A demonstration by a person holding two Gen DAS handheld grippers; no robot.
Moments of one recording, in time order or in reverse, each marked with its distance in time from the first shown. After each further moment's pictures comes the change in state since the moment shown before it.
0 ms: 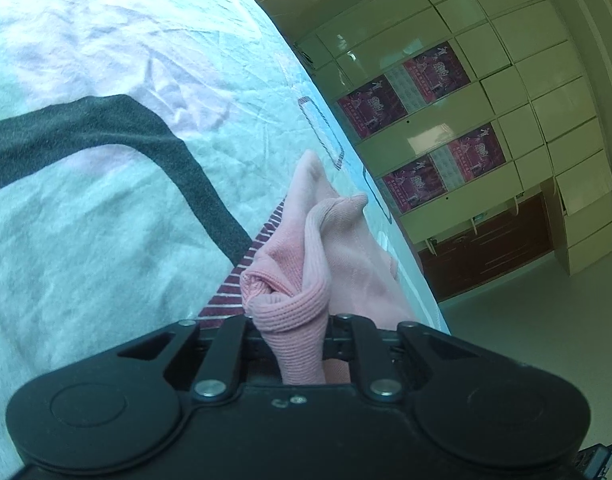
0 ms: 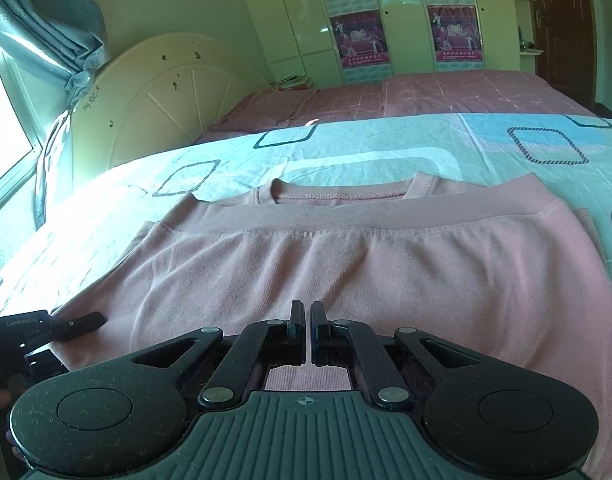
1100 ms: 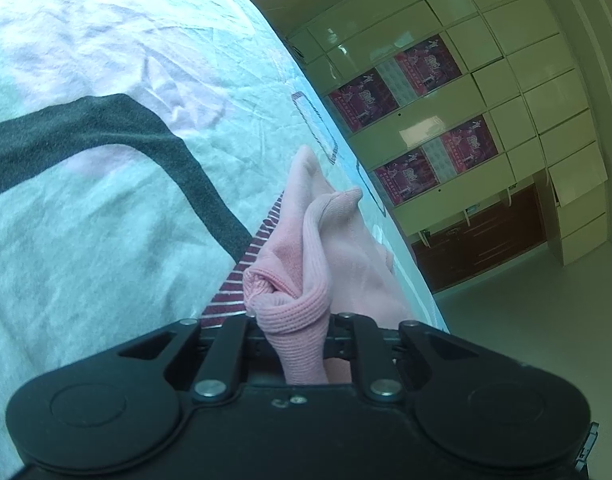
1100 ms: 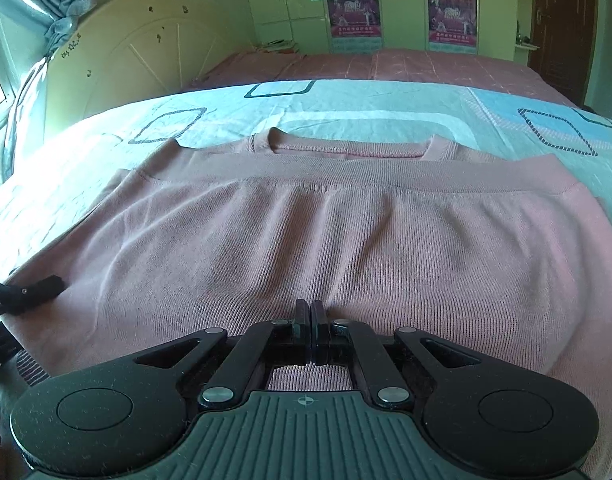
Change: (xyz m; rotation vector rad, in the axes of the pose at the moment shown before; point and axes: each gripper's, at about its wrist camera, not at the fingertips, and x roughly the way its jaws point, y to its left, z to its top) left arm -0.004 0.008 0.001 0.015 0.017 -0.018; right arm 0.034 0.020 -0.012 -0.041 0.078 -0.123
